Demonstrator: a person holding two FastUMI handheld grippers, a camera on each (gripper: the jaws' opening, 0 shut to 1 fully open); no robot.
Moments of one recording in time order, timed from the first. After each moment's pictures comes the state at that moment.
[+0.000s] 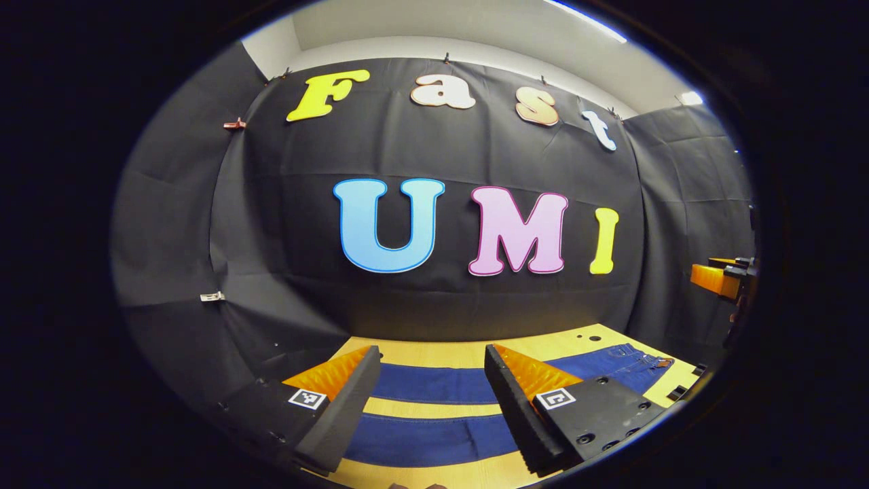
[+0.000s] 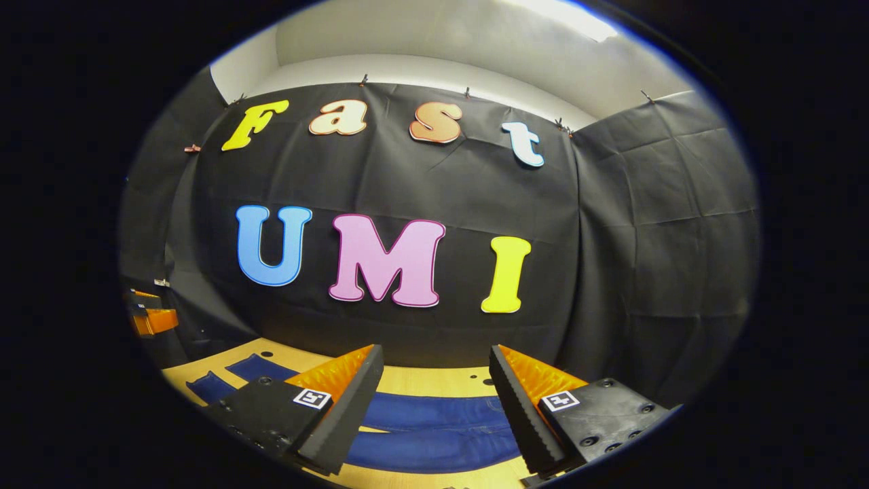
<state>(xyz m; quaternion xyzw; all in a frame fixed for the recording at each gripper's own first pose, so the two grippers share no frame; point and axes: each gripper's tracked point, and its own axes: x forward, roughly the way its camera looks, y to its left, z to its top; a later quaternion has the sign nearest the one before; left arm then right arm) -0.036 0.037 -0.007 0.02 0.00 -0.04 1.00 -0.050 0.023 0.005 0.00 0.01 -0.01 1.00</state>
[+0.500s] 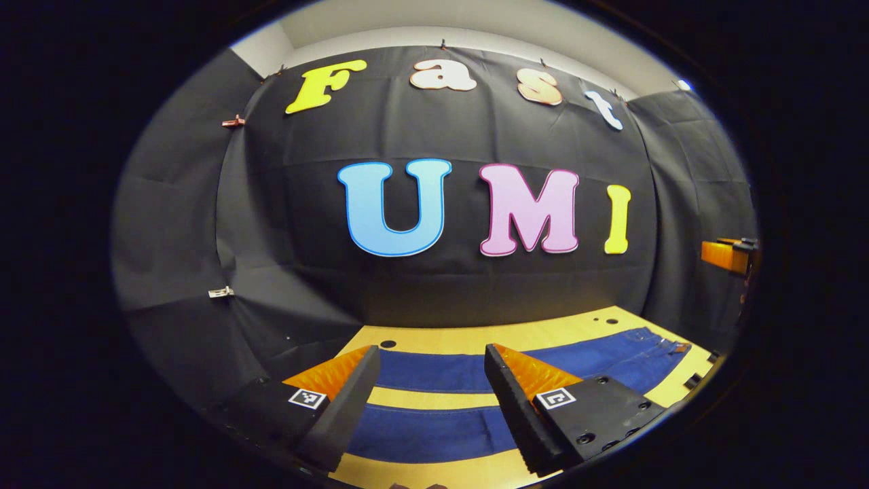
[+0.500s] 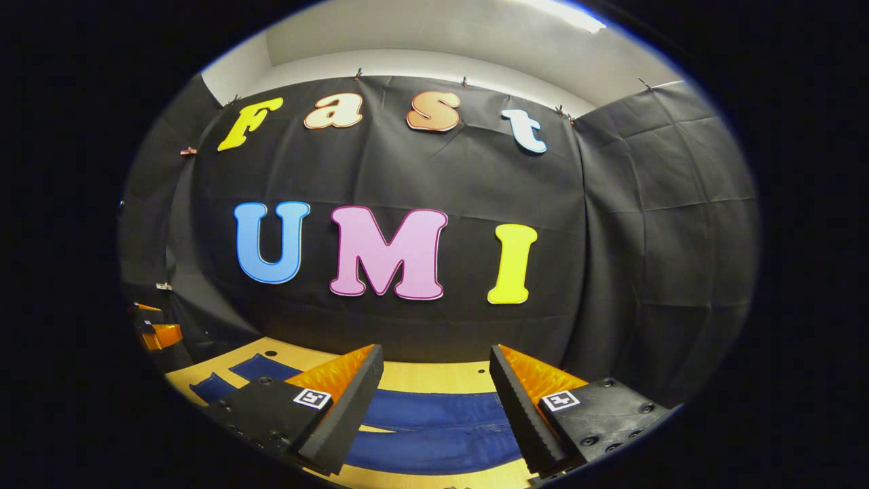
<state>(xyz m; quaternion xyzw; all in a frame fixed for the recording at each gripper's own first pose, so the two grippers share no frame) -0.014 0.050 -0.043 0.07 0.04 -0.01 1.00 -0.019 0.007 -0.013 0.00 0.02 -0.01 1.00</state>
